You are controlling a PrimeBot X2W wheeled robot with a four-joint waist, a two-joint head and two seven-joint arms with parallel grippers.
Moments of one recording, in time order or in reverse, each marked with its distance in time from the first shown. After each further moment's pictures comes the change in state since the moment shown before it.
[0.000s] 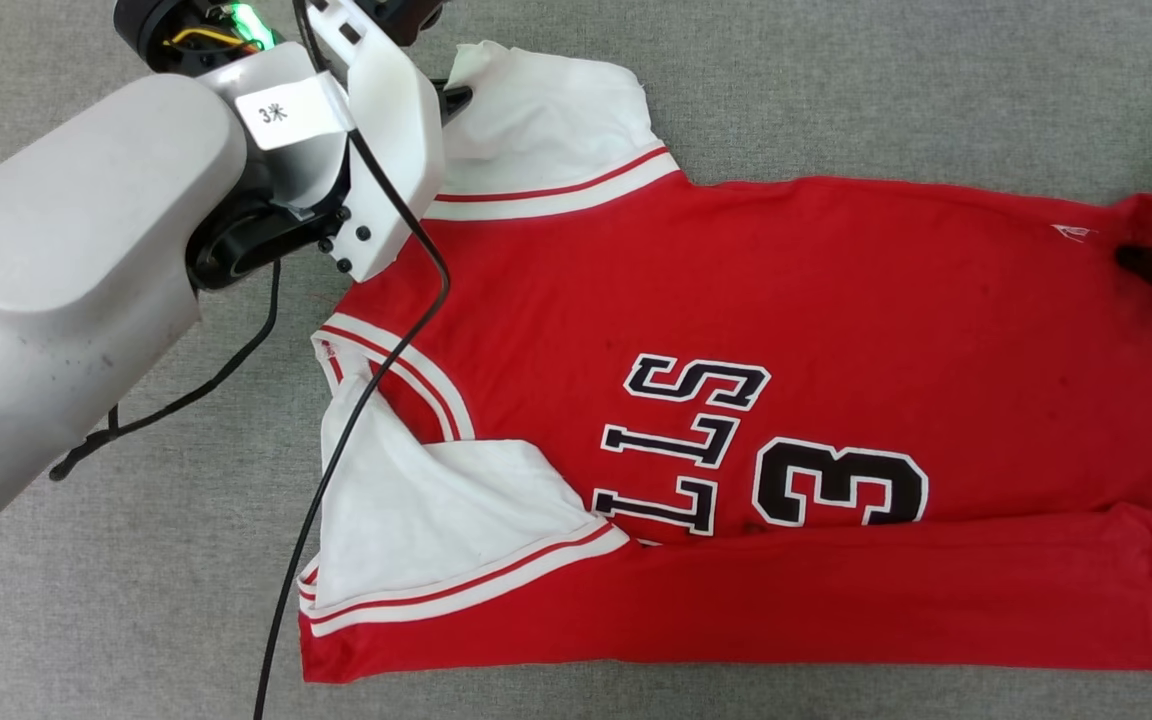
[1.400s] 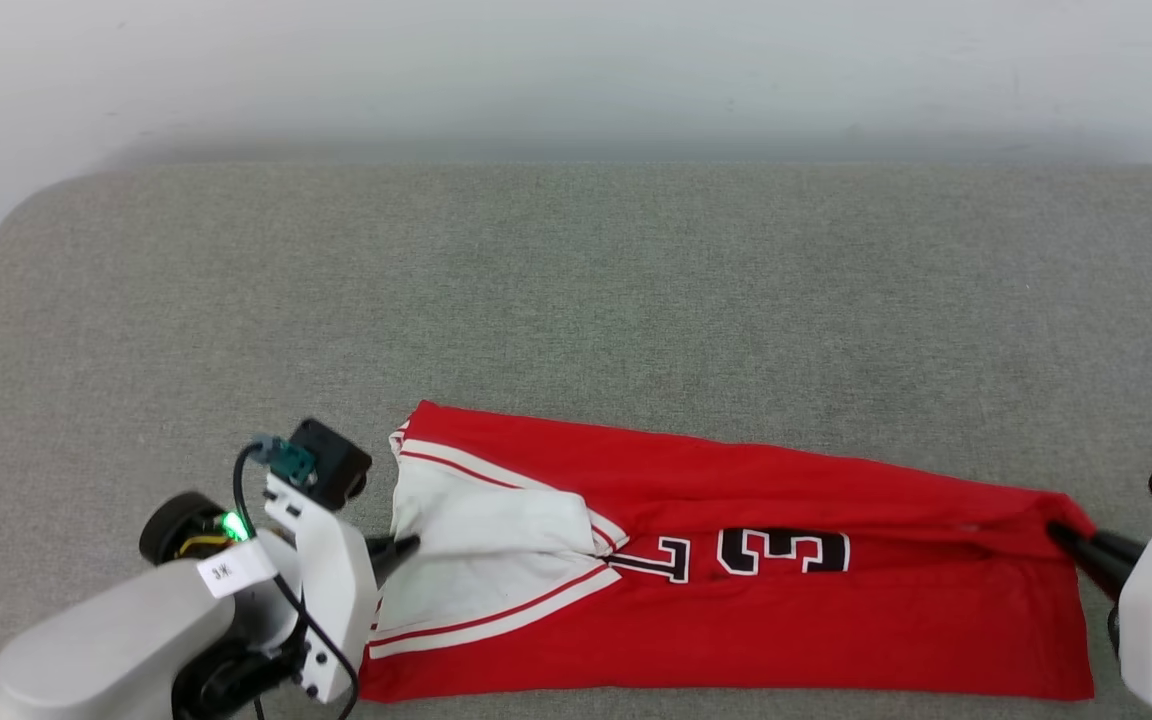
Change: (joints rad) left arm 0.641 0.194 -0.018 -0.217 -0.131 0.148 -0.216; right arm 0.578 -0.057 0.022 -0.141 0.050 0.001 -0.641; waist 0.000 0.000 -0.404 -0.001
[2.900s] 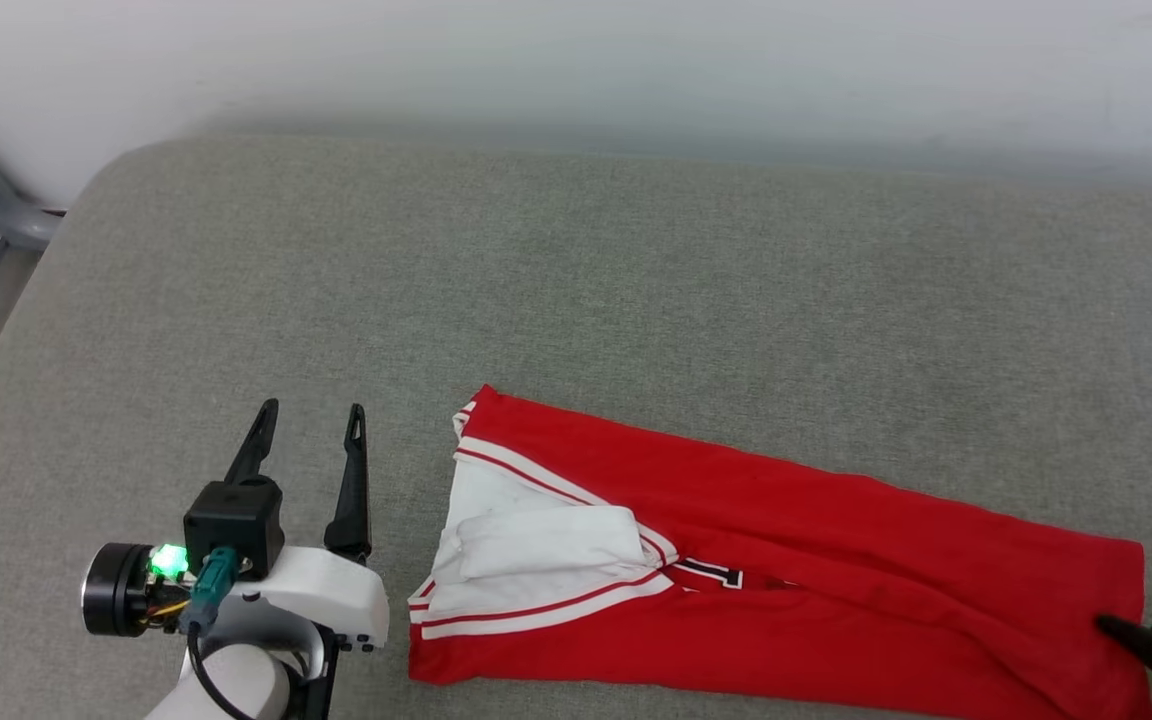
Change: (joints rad) left arm 0.468 -0.265 0.626 -0.067 0.536 0.473 -0.459; right arm 0.223 0.069 -0.341 0.041 0.362 0.000 0.278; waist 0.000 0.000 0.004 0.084
